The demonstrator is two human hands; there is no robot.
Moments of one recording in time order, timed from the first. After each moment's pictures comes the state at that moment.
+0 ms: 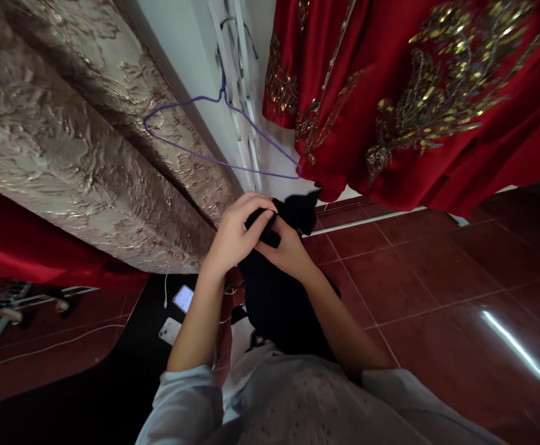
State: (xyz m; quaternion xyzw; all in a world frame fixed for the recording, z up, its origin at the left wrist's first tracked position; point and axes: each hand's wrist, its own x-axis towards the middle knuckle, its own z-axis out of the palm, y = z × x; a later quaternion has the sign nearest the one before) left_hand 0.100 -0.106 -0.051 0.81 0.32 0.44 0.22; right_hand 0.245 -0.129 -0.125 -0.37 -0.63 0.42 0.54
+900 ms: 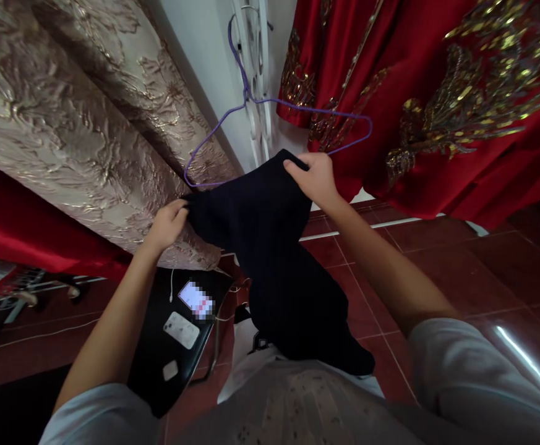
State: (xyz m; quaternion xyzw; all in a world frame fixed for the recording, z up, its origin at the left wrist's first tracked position) left_hand -0.088 -0.034 -0.094 0.74 0.53 0.38 0.15; right_hand 0.290 0.025 -0.090 -0.45 -0.68 0.14 0.57
